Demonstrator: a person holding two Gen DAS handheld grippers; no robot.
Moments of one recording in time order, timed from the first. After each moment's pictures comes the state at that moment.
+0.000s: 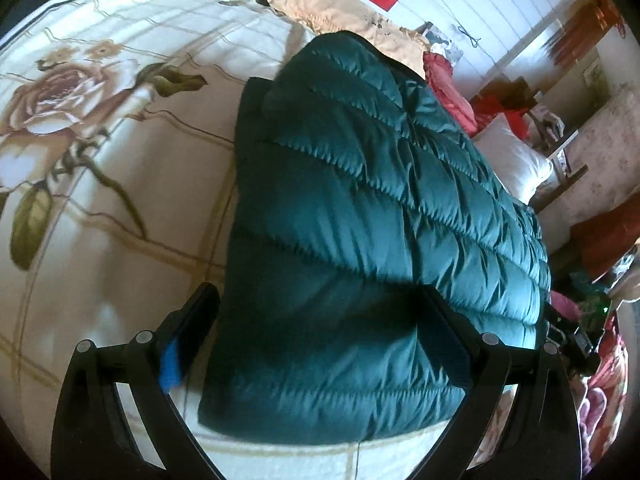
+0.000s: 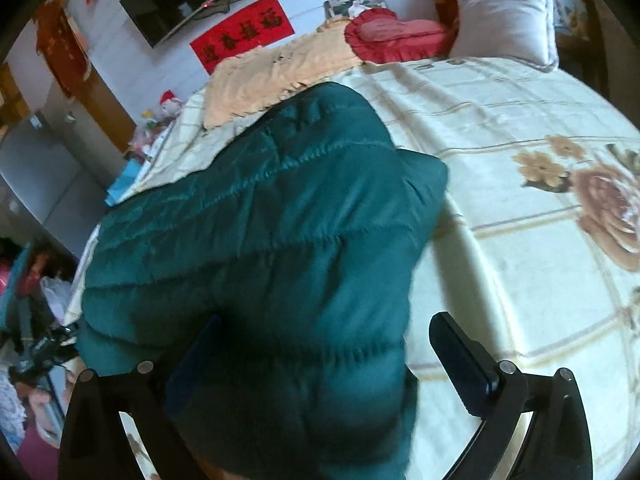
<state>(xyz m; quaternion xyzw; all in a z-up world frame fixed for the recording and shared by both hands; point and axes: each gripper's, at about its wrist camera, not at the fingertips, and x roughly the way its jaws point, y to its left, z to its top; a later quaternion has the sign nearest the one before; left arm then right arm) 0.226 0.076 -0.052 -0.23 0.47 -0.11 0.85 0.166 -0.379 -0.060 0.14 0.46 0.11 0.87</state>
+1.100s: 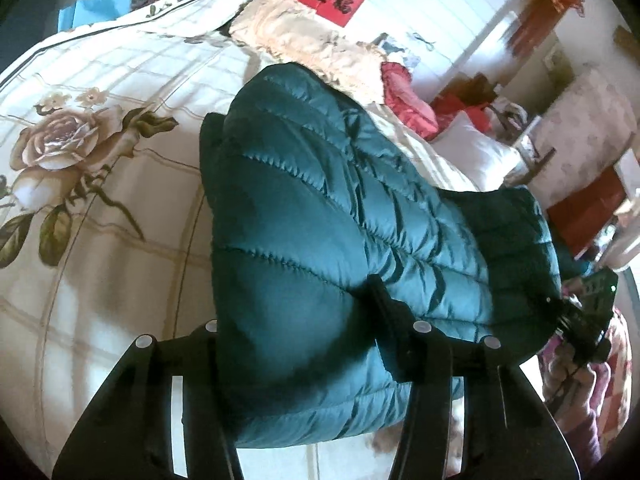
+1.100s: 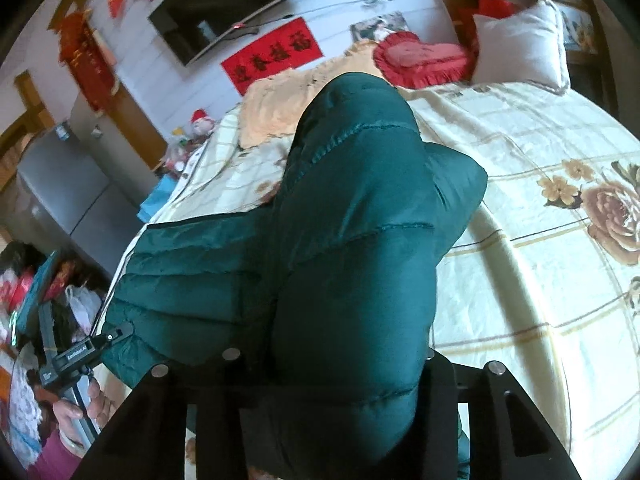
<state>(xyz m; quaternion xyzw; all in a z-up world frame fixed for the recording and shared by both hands) 0.161 0.071 0.001 -0.20 0.42 -0.16 0.87 0.116 -0.327 0.001 0.14 0.42 0.14 0.89</state>
